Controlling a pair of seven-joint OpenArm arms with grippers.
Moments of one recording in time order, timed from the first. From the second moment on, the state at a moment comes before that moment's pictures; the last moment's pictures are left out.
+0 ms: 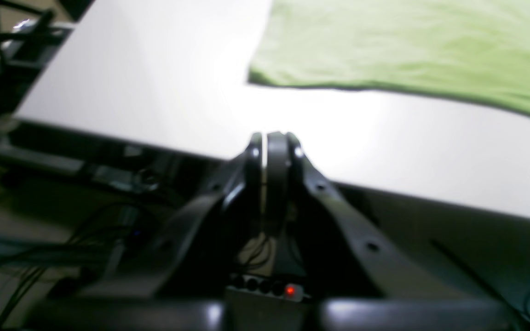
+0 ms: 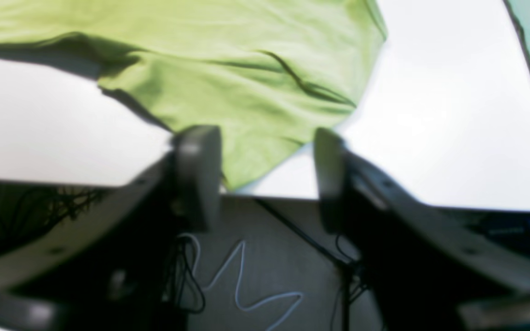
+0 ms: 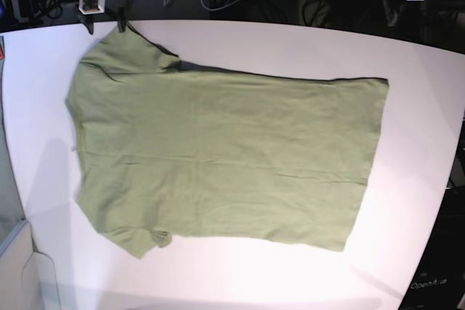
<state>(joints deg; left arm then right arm) 62.7 -12.7 -11.7 109.0 -20.5 0.5 -14.6 -56.7 1.1 7.6 110.0 -1.9 0.7 5.1</state>
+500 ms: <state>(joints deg) 56.0 -12.5 -17.2 110.2 -21.0 0.8 -2.2 -49.7 2.4 7.1 105.0 14.5 0.7 -0.5</state>
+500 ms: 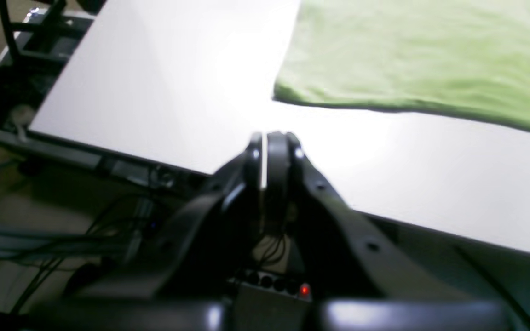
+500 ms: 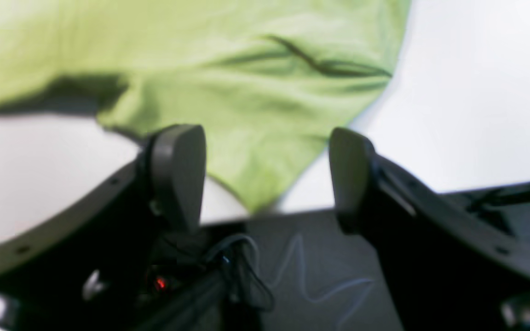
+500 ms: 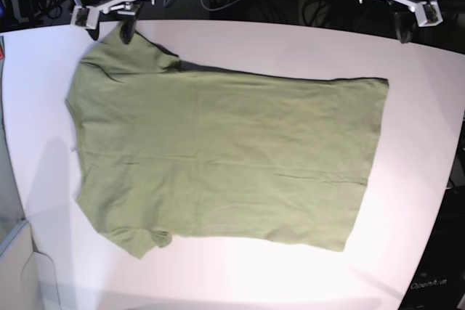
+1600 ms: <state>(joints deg) 54.6 -12.2 -20.9 111.5 -20.8 1.0 0.9 -45.1 0.0 6.9 96.2 14.9 0.6 1.8</state>
